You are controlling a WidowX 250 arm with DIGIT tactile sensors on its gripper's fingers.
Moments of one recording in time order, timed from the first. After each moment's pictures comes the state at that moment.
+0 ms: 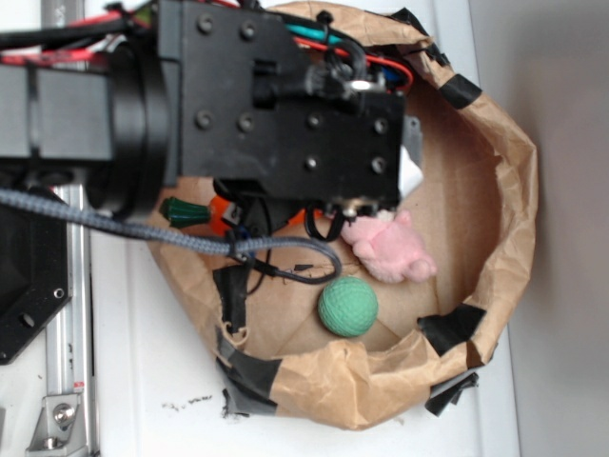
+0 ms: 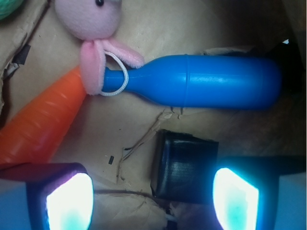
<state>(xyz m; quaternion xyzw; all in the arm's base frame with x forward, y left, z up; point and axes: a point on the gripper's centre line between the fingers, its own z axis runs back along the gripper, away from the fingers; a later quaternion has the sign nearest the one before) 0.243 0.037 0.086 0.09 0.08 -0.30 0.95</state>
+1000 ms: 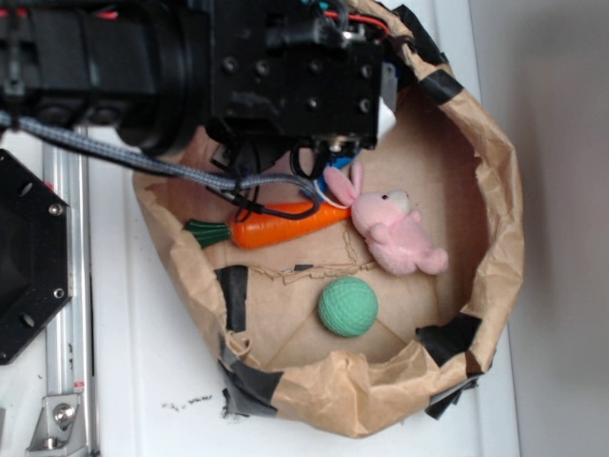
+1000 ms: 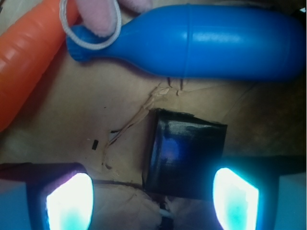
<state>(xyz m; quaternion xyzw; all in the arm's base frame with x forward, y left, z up) 0.237 0.078 0.064 0.13 0.11 -0.29 0.94</state>
